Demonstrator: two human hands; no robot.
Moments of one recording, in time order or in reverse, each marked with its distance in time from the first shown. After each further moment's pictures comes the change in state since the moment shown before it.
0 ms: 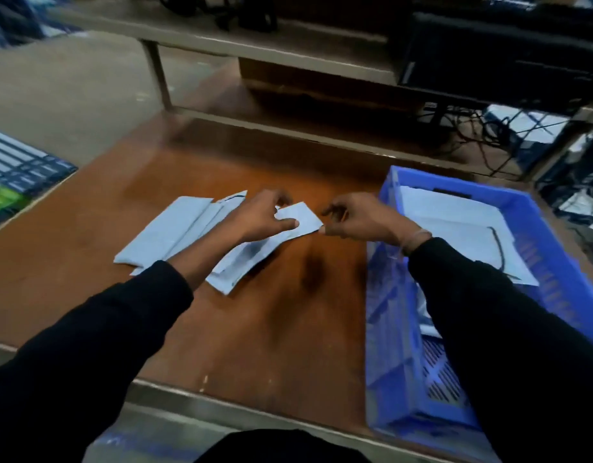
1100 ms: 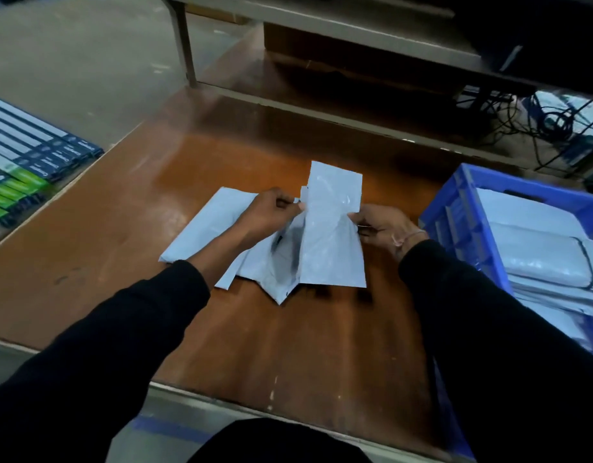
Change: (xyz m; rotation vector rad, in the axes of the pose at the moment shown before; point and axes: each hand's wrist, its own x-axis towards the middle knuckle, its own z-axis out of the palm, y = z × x) left_hand 0.017 -0.128 -0.013 -0.501 0.032 -0.232; right_hand 0.101 -0.035 0.090 1.214 0.160 0.742
